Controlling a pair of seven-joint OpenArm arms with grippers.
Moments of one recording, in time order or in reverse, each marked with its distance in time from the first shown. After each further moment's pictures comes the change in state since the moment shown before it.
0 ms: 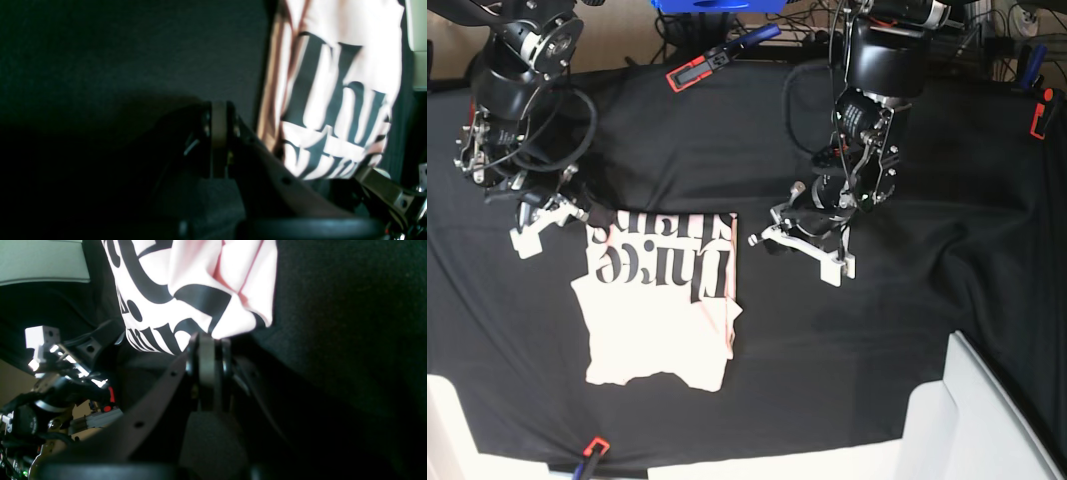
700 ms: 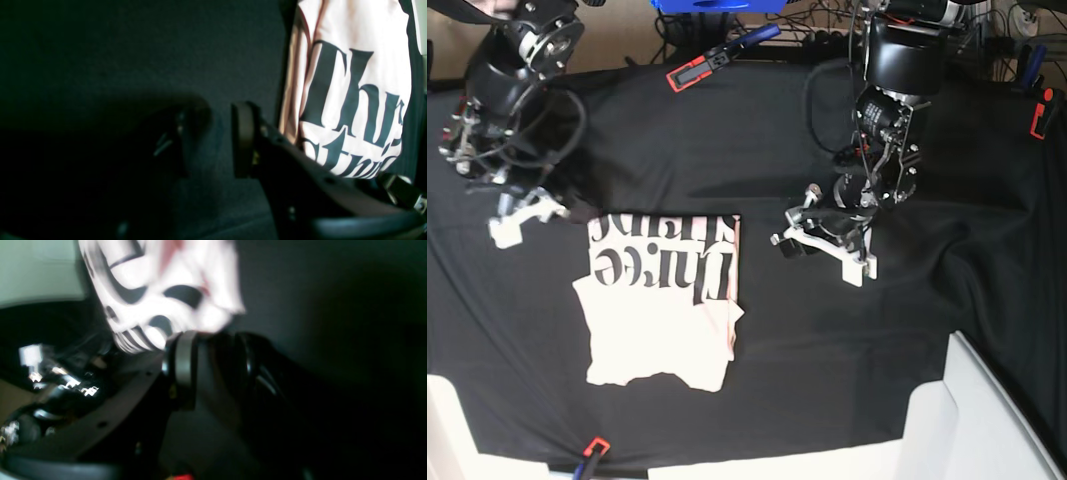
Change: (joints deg) left arm 0.8 -3.9 -0.2 2.1 -0.2 0.1 0.5; right arm -1.0 0.0 7.0 6.6 -2.5 -1.1 -3.3
